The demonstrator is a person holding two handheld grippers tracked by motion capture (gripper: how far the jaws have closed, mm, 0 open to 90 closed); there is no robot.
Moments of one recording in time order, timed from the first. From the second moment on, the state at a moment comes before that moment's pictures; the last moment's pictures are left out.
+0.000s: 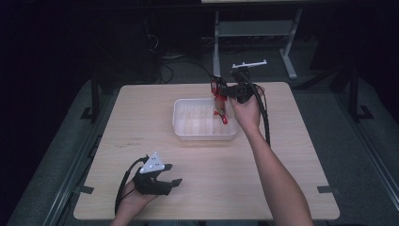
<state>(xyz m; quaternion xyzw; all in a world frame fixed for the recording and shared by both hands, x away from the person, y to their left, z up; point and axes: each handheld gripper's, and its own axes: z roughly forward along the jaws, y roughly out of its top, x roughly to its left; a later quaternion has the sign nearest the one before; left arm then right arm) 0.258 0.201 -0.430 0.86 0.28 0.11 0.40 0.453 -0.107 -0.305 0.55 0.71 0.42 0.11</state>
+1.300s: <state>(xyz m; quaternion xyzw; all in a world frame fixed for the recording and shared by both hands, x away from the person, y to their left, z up) 0.258 0.201 -0.431 0.86 0.28 0.11 0.41 0.444 -0.080 -0.351 0.56 0.71 0.41 0.12</state>
